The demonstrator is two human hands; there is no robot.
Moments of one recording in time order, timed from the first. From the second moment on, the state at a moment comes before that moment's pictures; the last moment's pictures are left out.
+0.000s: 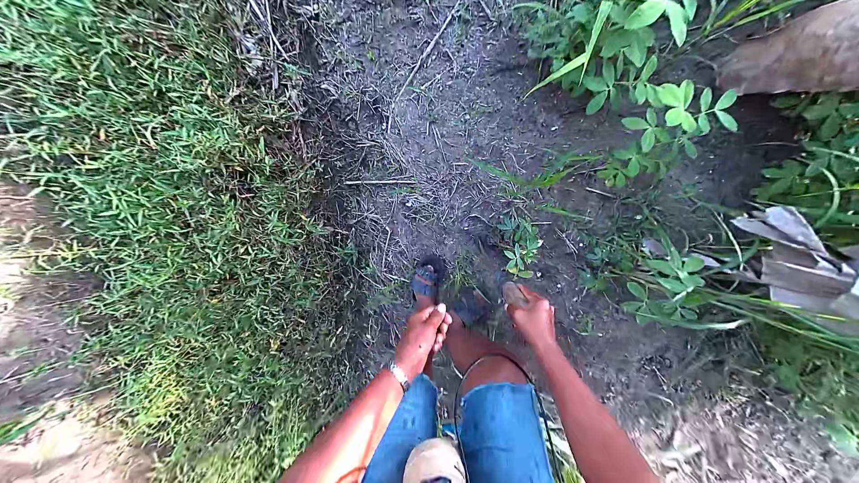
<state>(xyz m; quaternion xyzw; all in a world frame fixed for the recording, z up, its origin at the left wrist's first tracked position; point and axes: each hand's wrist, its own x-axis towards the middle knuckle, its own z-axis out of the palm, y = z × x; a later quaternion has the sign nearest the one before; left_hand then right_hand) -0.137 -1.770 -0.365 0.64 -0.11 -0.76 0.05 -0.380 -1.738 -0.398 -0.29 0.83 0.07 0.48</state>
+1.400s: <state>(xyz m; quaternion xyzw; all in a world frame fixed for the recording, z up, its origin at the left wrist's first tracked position) -0.170 -1.795 -0.413 0.56 -0.11 -0.82 0.02 -0.519 -1.806 -0.464 -0.14 0.79 0.03 0.59</state>
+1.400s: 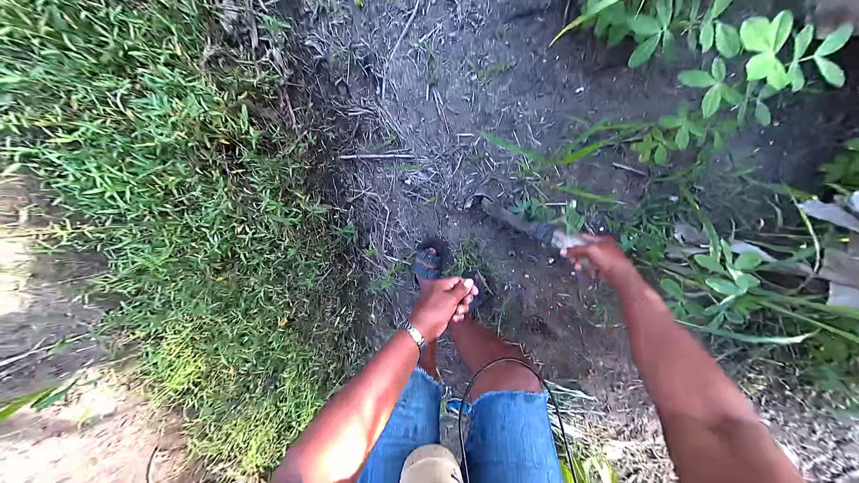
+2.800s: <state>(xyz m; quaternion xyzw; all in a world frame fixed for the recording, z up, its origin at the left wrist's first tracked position) -0.256 -1.865 -0.502 0.67 -0.19 -0.71 -0.10 -0.326 -1.785 -0.433 -0.34 0.76 0.23 0.50</state>
